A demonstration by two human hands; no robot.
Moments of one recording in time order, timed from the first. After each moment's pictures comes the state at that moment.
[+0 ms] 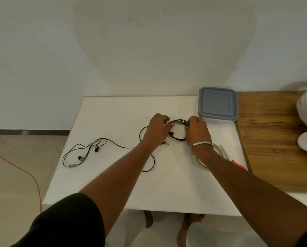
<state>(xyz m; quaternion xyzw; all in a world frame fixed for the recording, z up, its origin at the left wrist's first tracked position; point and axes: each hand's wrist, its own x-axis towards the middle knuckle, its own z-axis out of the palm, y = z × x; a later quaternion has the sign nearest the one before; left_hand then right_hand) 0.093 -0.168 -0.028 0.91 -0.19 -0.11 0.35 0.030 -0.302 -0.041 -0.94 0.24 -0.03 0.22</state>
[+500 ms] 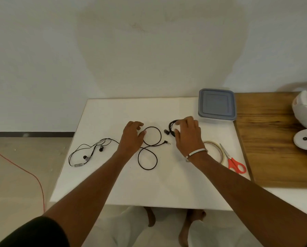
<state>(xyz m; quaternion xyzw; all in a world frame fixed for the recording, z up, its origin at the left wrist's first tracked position) 0.091 -0.074 -0.035 0.92 -0.13 -0.07 0.36 0.010 -0.269 -0.027 -0.97 0.11 -0.12 0.17</state>
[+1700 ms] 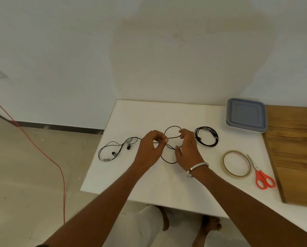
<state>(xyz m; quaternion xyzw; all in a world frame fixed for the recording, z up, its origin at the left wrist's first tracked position) 0.045 -0.034 -0.002 0.84 -0.14 -0.03 0.52 0.008 -0.184 -0.031 -0.89 0.07 -0.09 0.44</state>
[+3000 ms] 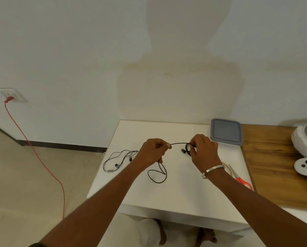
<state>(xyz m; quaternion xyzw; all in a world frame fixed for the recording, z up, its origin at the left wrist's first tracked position) 0.025 -0.046 0.105 0.83 -0.09 -0.21 0.51 -0.027 -0.239 0.067 -0.96 0.07 -0.16 0.21</state>
